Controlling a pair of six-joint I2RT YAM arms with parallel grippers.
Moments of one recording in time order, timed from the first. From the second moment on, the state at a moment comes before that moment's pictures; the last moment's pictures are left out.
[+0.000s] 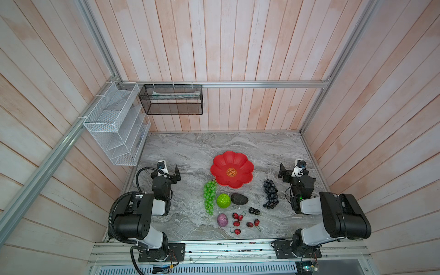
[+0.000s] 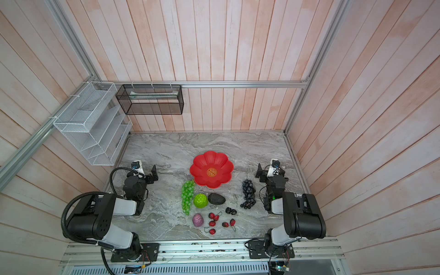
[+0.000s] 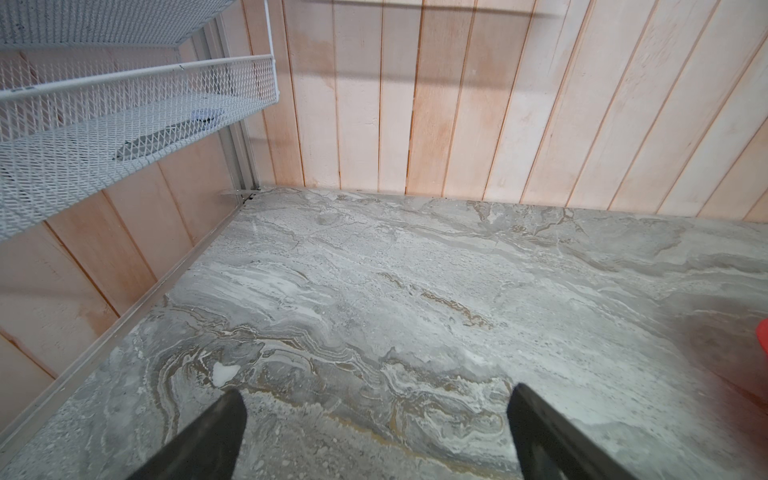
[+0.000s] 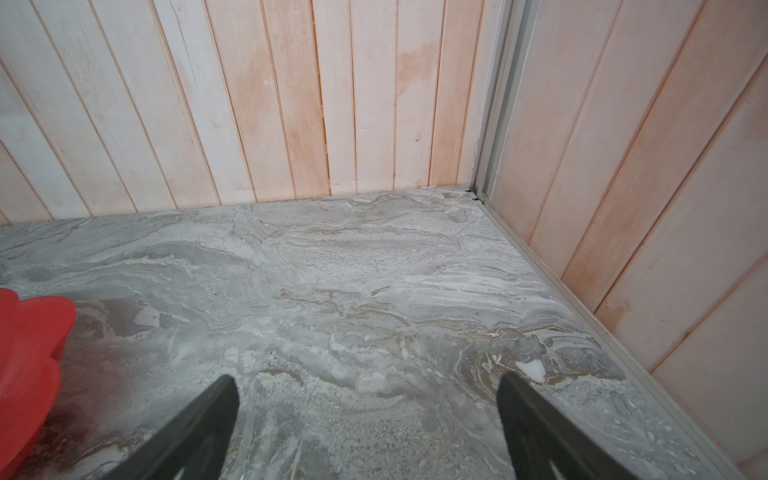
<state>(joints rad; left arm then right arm) 0.00 1.54 0.27 1.11 -0.10 -0.03 -0.07 1.51 0.24 1.13 -0.03 0.04</state>
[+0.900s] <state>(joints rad) -0.02 1.35 0.70 0.34 -0.26 -0.20 -0.03 1.07 0.51 0.53 0.02 0.17</state>
